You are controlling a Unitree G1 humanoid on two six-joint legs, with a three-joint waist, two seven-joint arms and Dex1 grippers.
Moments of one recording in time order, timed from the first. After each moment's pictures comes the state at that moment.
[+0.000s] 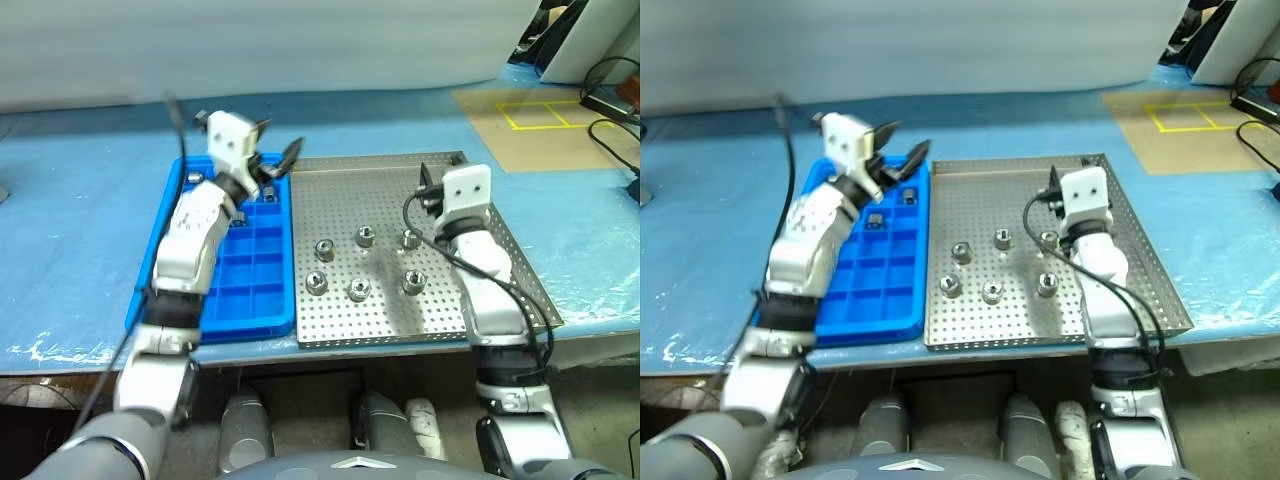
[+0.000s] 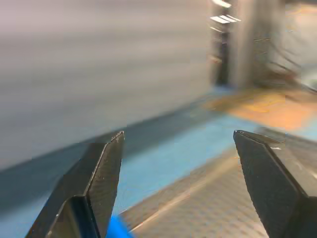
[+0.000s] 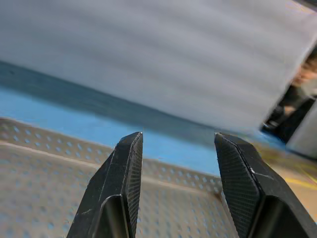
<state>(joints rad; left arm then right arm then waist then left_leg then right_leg) -0.75 0.28 -0.02 0.15 -0.26 0.23 -0.56 -0.42 -0.29 -0.07 -0.08 -0.07 0.14 0.10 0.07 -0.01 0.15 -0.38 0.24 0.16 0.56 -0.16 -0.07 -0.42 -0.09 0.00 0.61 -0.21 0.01</state>
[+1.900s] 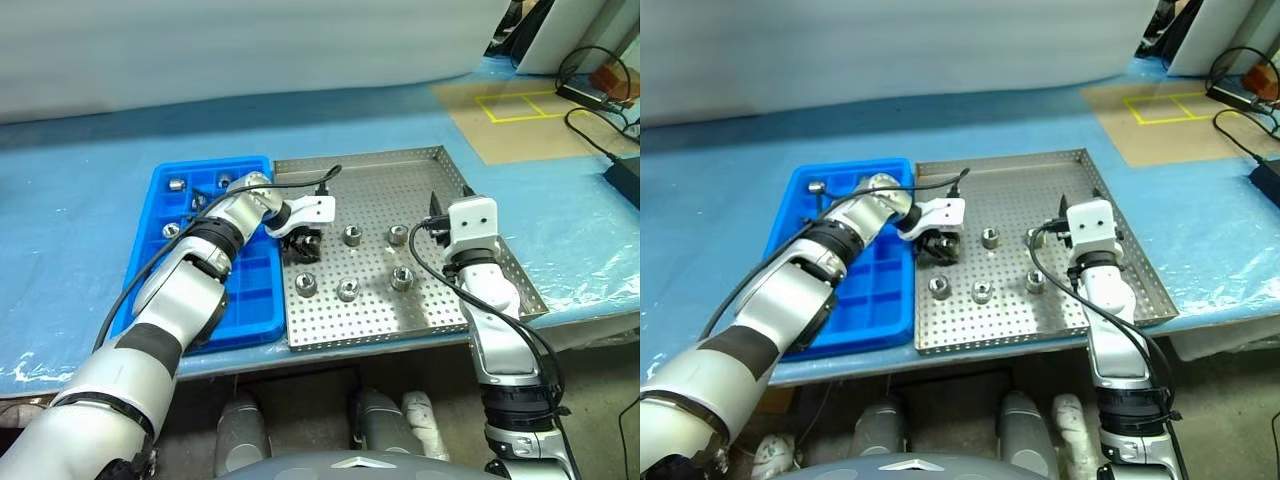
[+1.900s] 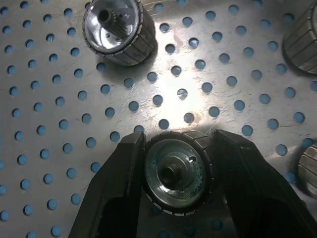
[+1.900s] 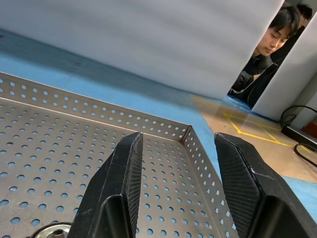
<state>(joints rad) -1.15 0.24 -0.44 1.08 0.25 -0.09 -1.27 -0.18 -0.24 -0.06 -0.23 -0.17 0.20 0.02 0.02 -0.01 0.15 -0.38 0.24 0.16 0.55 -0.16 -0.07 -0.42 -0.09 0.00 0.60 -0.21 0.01</state>
